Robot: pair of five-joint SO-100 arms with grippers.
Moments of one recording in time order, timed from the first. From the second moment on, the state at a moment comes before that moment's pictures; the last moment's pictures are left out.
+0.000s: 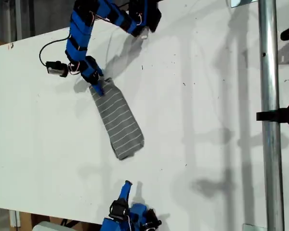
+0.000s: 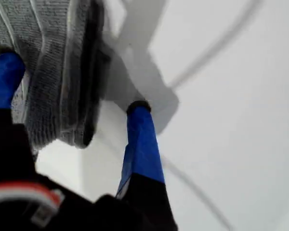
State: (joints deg) arm 0 -6.4 191.6 150.0 75.3 -75.4; arm 1 49.0 78.1 105.6 50.1 35.7
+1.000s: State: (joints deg) arm 0 -4.1 194.4 151.5 75.2 -75.4; arm 1 34.8 81.5 82.4 106.0 48.6
